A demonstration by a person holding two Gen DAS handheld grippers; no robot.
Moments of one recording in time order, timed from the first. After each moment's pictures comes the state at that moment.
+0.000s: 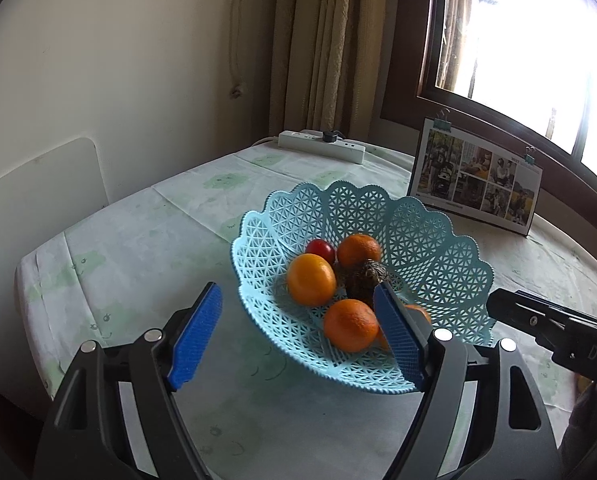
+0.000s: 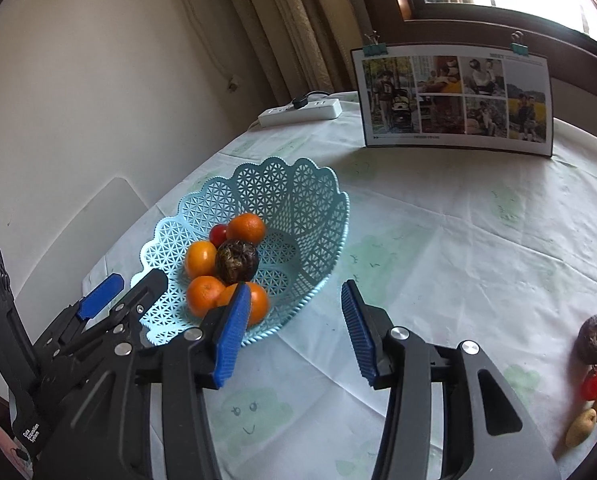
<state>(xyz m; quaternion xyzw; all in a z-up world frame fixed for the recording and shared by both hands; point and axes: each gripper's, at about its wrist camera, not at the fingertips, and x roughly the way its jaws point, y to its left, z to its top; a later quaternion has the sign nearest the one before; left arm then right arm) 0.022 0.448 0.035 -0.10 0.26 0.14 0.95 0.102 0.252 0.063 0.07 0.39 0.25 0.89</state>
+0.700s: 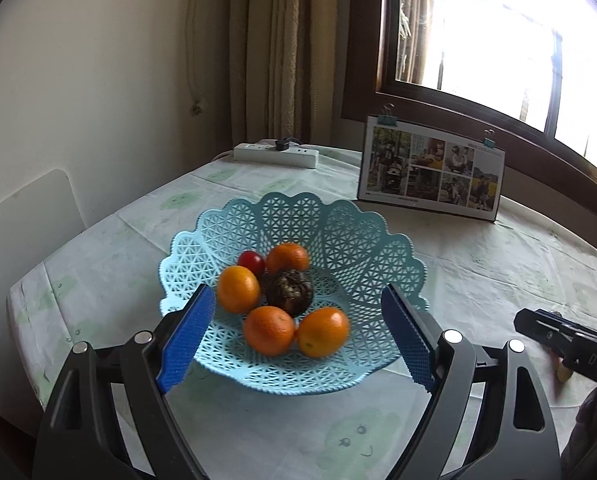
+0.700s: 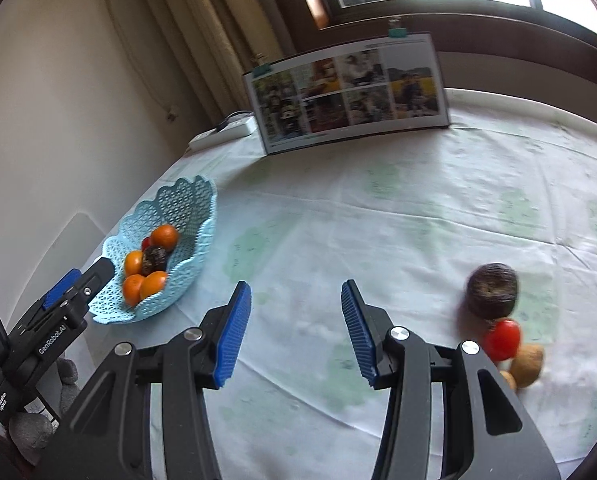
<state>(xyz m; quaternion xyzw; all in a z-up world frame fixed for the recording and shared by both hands) 0.028 0.390 0.055 -0.06 0.25 0.10 0.96 0.086 0.146 0.054 0.11 0.38 0.16 0.90</state>
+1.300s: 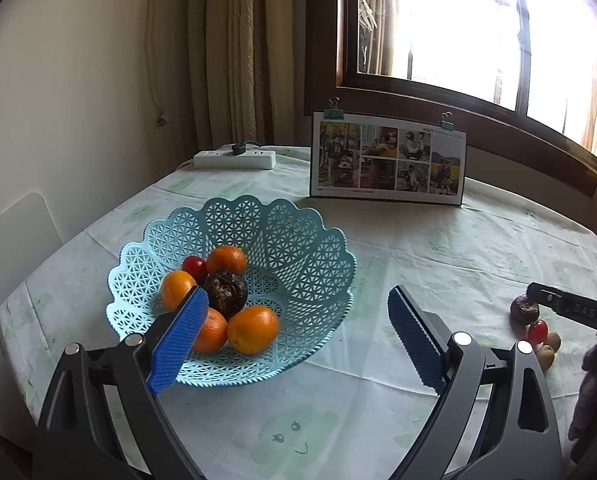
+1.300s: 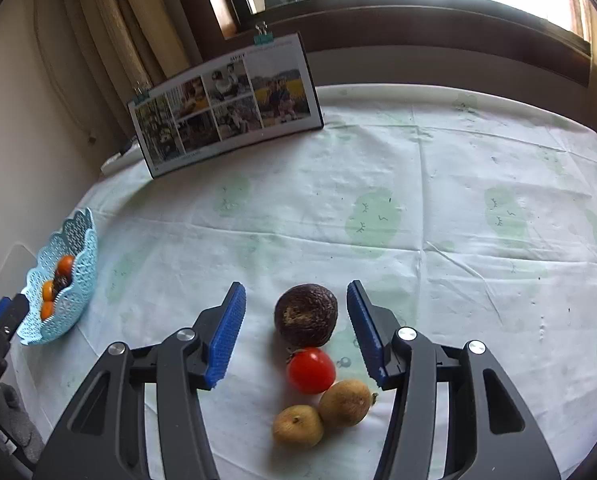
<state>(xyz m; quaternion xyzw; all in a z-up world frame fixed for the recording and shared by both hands) 0.032 0.340 0.059 -0.02 0.25 0.06 0.97 0.111 0.052 0.038 0.11 0.40 0.04 0.91</state>
